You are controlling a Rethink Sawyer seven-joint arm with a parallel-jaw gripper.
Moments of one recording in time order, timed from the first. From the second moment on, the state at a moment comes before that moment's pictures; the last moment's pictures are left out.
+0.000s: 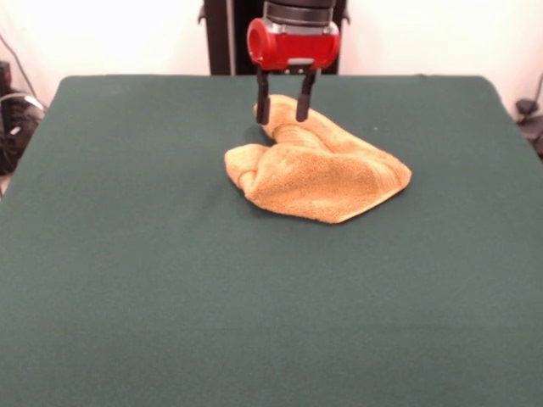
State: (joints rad) arm -0.26 -0.73 0.08 1.89 -0.55 0.17 1.57
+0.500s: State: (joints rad) arm -0.26 -0.73 0.06 1.92 -0.55 0.15 1.57
